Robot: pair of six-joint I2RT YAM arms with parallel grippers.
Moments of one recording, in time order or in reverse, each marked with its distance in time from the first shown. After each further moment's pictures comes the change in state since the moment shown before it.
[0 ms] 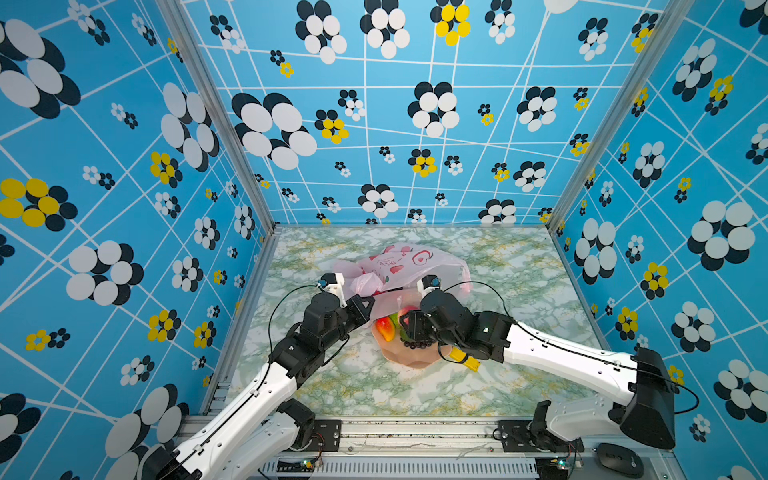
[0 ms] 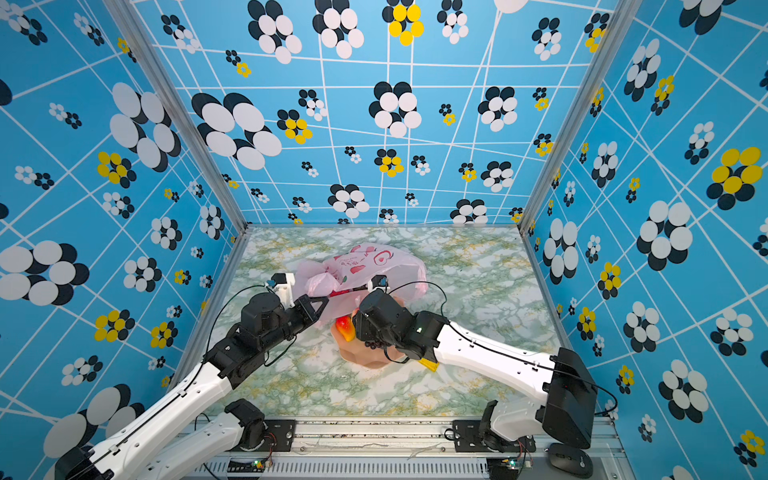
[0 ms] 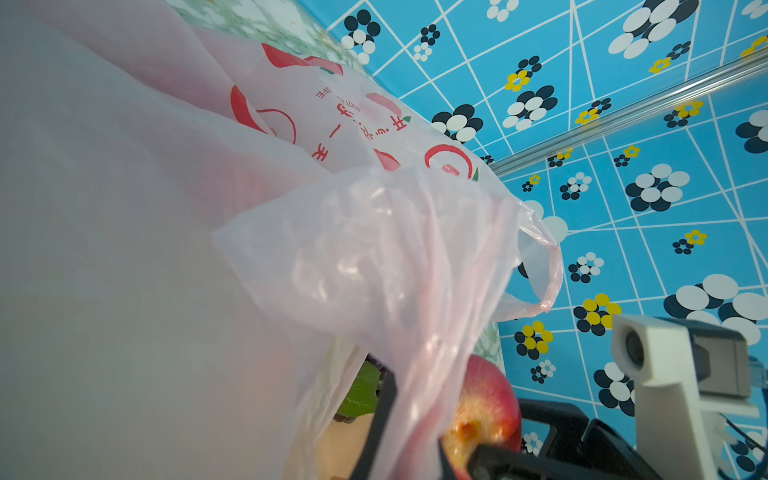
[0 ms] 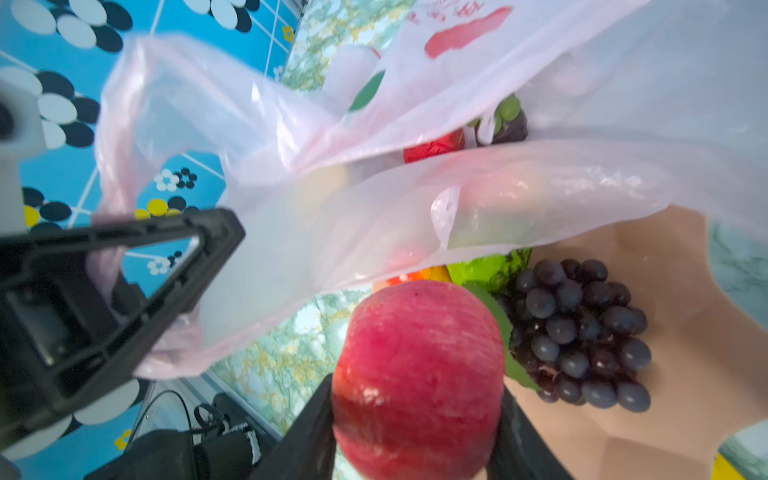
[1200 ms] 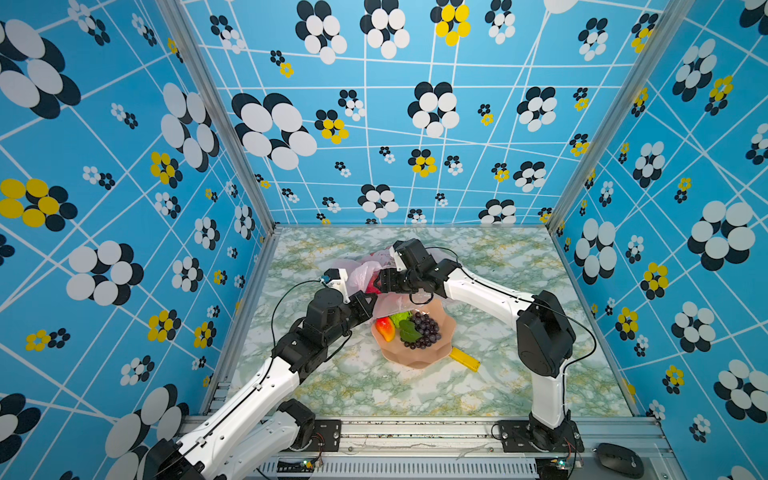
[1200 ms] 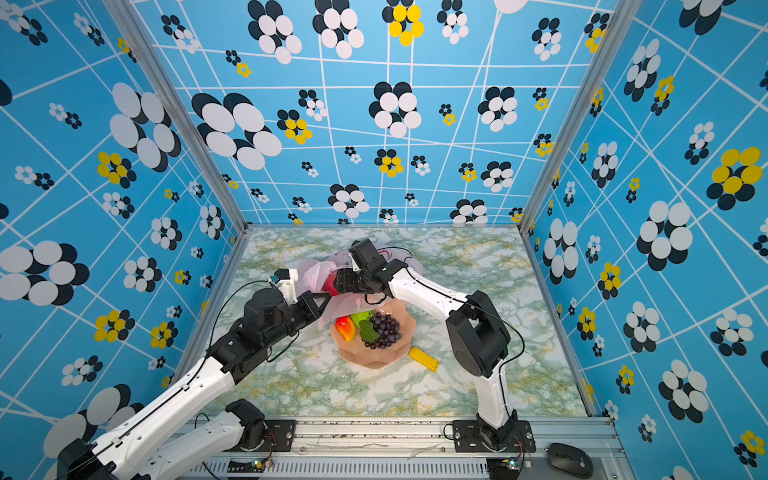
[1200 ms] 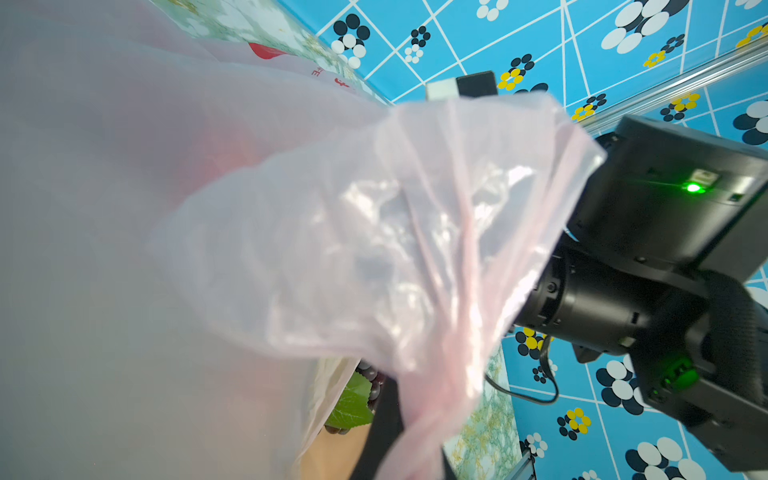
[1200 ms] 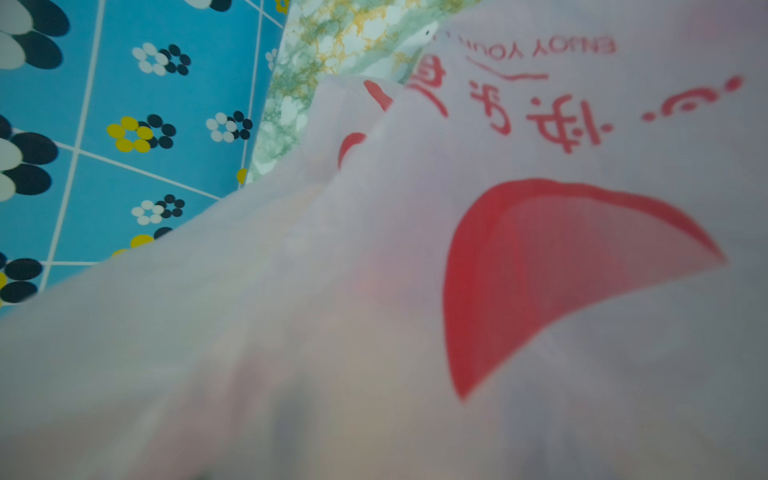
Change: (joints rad) left arm -0.012 0.045 0.041 0.010 -0.008 0.024; right arm -0.238 0.566 0.509 0.002 -0.372 -0.175
